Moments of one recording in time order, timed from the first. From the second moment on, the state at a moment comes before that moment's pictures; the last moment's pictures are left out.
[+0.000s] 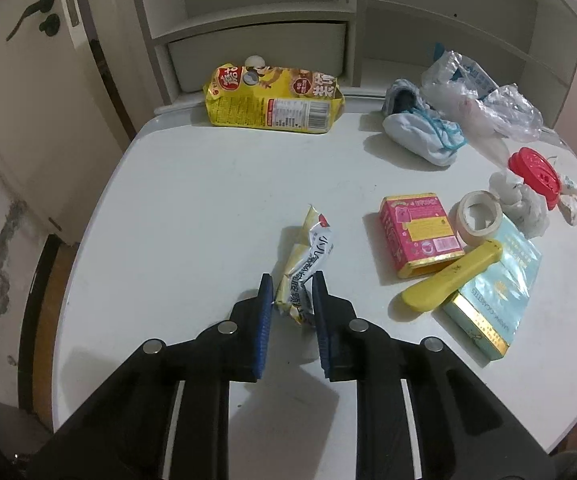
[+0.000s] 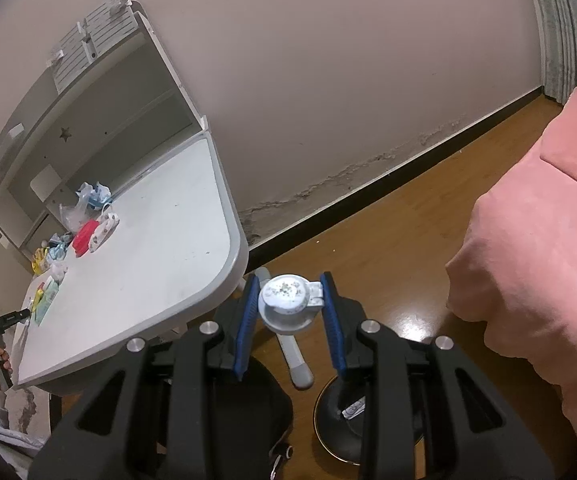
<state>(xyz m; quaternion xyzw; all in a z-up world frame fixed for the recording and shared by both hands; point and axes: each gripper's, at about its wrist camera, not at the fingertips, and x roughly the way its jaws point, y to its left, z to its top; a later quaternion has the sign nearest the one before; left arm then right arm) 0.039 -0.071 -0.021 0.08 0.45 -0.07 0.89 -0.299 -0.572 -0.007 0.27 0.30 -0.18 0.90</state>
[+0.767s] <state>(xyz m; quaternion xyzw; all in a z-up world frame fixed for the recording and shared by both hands) -0.277 -0.534 -0.110 0.29 0.43 -0.63 0.58 -0.380 -0.631 -0.134 0.38 0.36 -0.23 0.82</state>
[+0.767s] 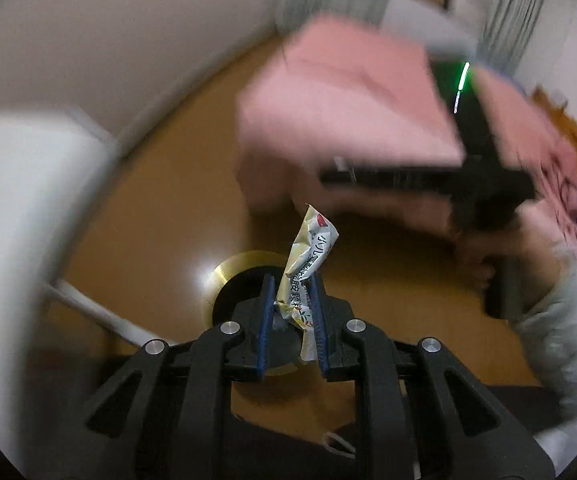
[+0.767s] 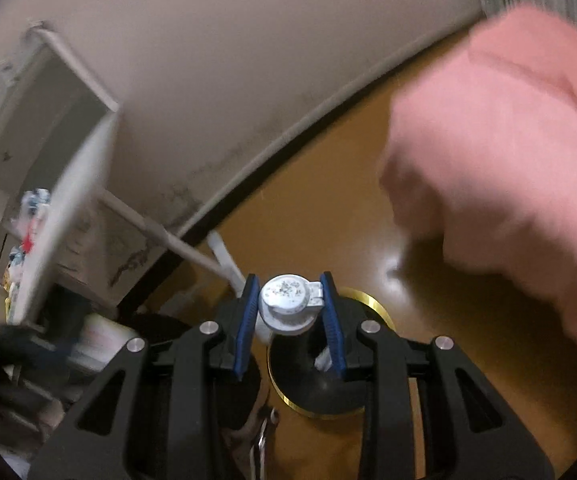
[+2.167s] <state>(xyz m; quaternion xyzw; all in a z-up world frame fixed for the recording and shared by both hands) -0.051 -0.186 0.026 0.06 0.33 -0.22 0.92 -0.154 -0.467 0.037 0.11 0.27 -0.17 0.94</state>
